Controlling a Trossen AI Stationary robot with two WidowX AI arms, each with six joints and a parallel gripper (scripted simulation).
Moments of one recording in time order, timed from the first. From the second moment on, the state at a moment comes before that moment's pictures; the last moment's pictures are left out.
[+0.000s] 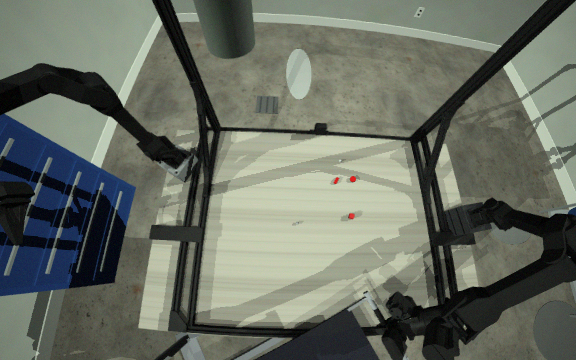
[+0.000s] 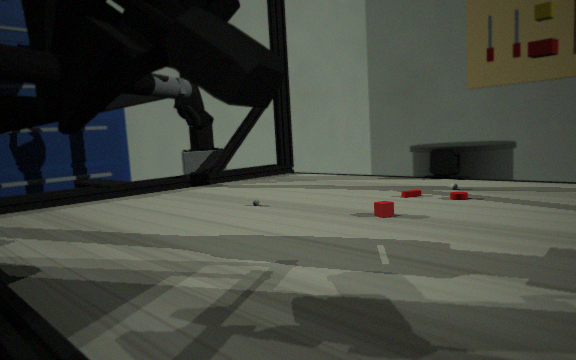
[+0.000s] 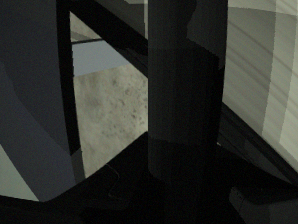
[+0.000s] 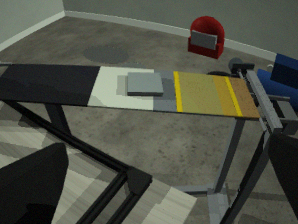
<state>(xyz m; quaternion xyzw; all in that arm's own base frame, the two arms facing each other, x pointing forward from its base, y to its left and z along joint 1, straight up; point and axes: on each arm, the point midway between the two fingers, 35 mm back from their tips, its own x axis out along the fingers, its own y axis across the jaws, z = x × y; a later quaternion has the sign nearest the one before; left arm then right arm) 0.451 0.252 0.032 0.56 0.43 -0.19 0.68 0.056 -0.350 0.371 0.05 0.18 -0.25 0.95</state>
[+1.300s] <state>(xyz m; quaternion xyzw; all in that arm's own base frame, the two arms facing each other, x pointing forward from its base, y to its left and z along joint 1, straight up) 0.447 0.250 -0.019 0.55 0.44 -0.20 0.68 0.057 -0.350 0.371 0.05 0.18 -0.25 0.95</state>
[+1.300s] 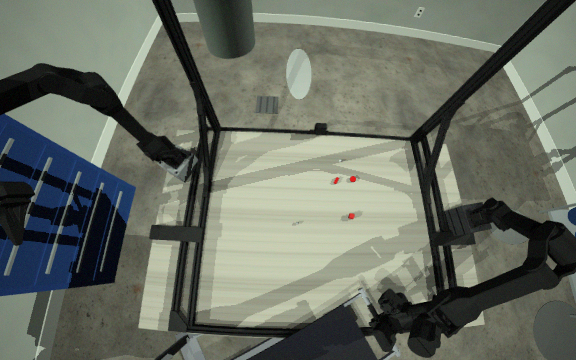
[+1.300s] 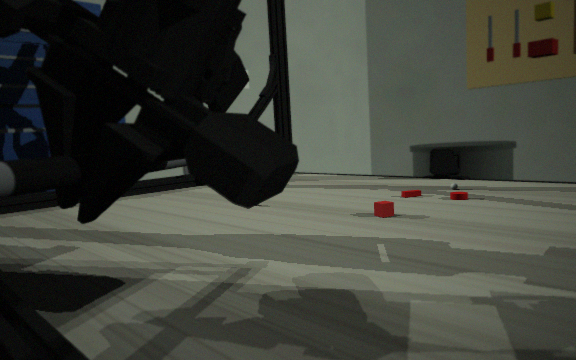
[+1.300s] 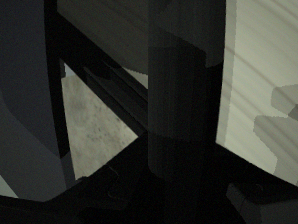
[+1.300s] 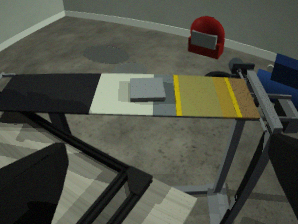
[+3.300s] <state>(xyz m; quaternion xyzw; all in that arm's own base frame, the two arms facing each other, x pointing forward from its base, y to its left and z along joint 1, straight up) 0.450 0.251 0.019 0.56 0.43 -0.20 0.68 0.057 -0.350 0.371 0.05 0.18 -0.25 0.95</state>
